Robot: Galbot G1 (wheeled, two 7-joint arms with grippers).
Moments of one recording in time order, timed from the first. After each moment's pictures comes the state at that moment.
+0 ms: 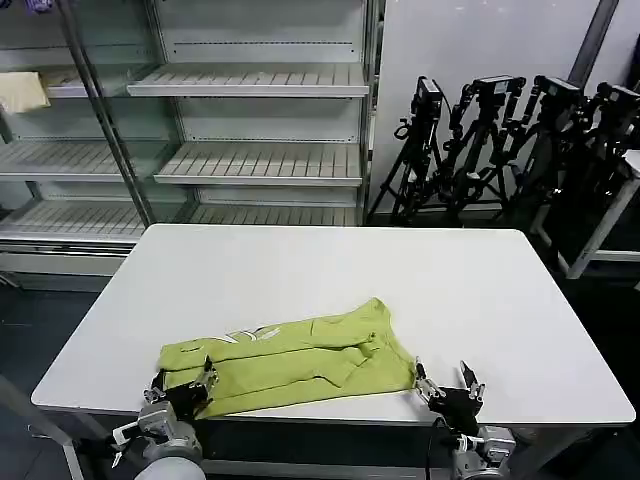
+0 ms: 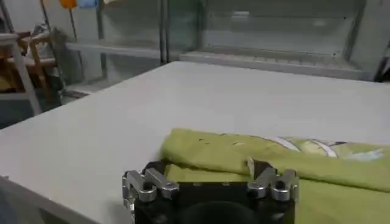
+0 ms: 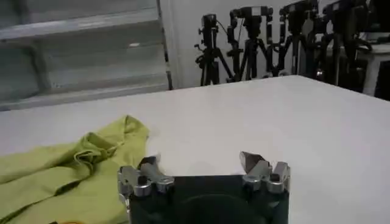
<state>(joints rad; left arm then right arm) 1.44 -1.31 -0.39 -2.11 -0.43 0.44 -0.65 -1.57 1.42 0.47 2.16 0.25 -0.29 0.21</state>
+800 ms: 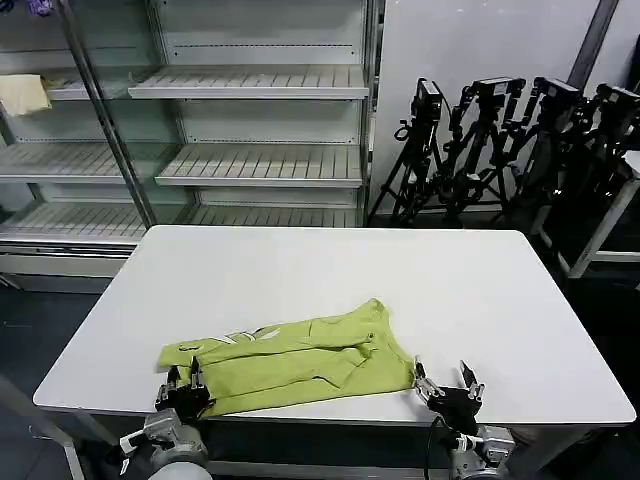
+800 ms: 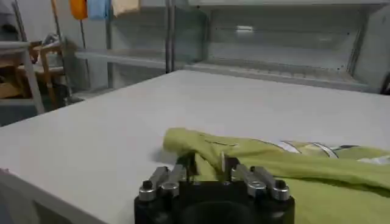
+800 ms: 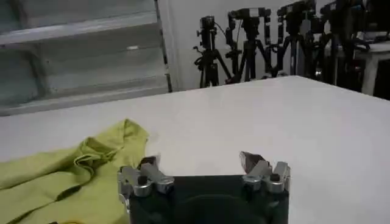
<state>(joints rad) 1.46 -1.31 -0.37 -2.06 -0.41 0.38 -0.65 -1.57 1.44 0.47 2.16 0.25 -0.29 0.21</state>
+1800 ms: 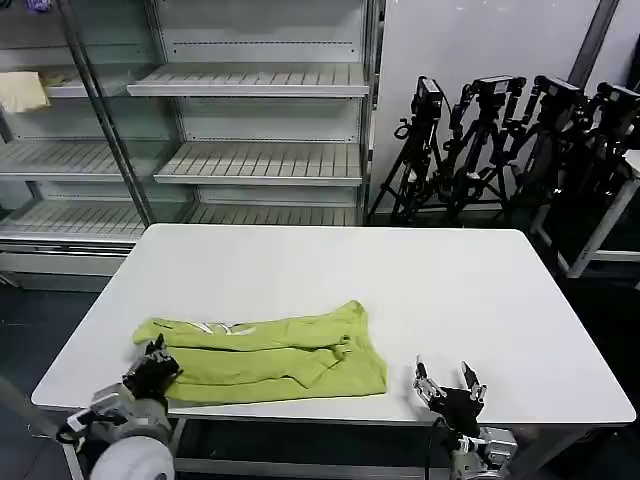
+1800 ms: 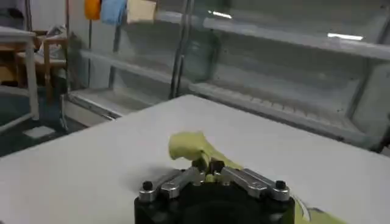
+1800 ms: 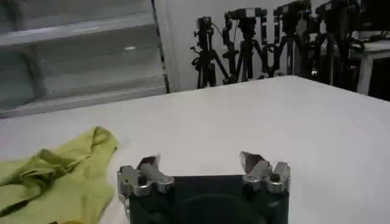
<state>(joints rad) 1.39 -1.21 -0.54 -2.14 -0.67 0.34 -0.63 -1.59 1.44 0.47 2.19 0.26 -0.29 0.22</state>
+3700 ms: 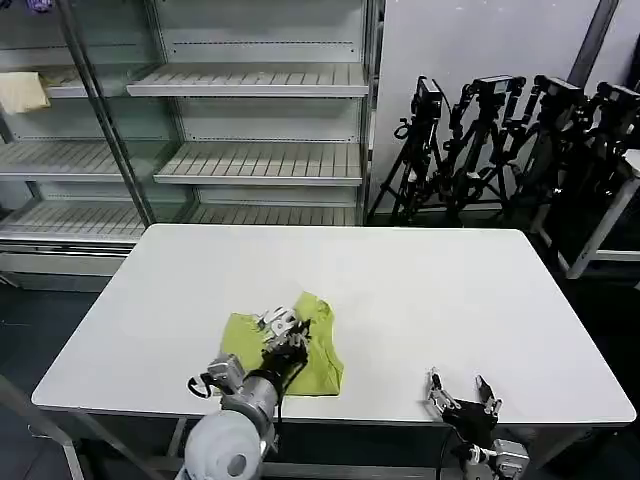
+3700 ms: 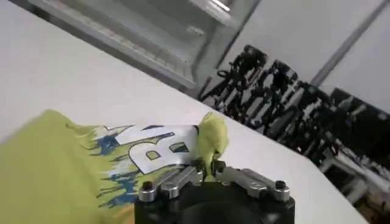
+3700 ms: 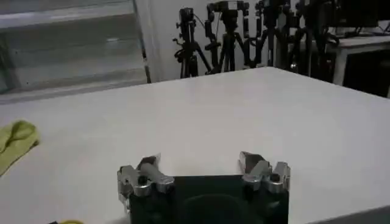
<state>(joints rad) 1.16 -1.28 -0.10 -2.10 -0.88 0.42 -0.49 -1.63 1.47 0.53 2.17 0.25 -0.27 0.21</state>
